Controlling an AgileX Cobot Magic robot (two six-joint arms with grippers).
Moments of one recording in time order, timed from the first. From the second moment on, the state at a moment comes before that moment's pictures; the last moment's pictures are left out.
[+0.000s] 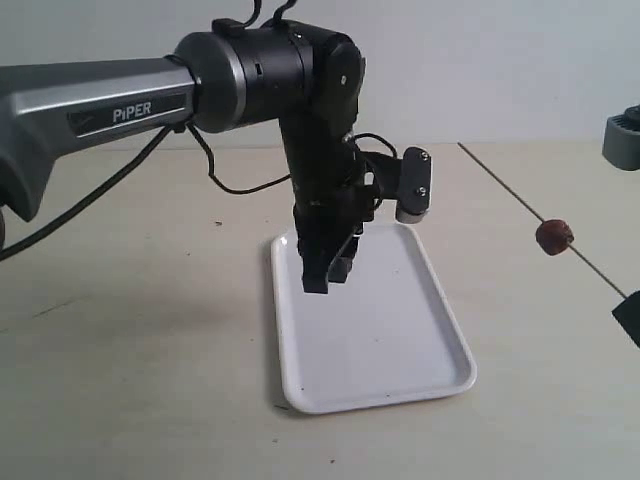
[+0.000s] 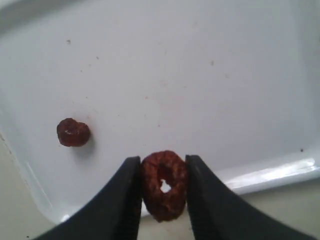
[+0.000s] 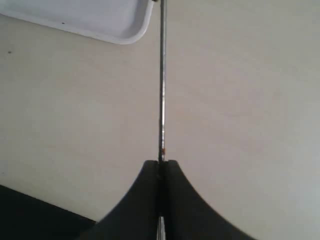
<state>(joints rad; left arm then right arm) -0.76 2.29 -2.00 -0.04 1.21 1.05 0.20 1.09 -0.89 0.04 1.22 -0.03</state>
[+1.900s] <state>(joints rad) -0.68 2.21 -2.00 -0.12 1.15 1.93 0.20 1.27 -0.79 0.54 1.22 -0.28</state>
